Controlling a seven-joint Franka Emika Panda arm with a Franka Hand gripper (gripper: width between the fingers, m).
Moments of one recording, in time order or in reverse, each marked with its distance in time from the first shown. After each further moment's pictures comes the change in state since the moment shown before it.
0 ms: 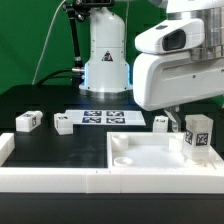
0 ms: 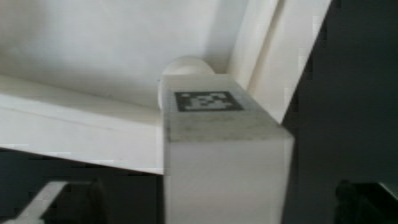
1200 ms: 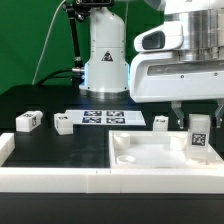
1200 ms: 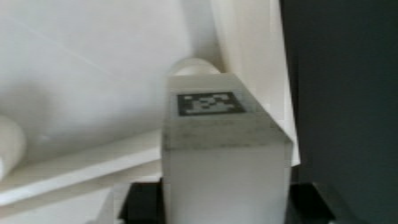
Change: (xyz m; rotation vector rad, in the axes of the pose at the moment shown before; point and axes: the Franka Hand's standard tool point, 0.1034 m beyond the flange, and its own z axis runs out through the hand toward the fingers) arm -0.004 0.003 0.002 -0.020 0.021 0.672
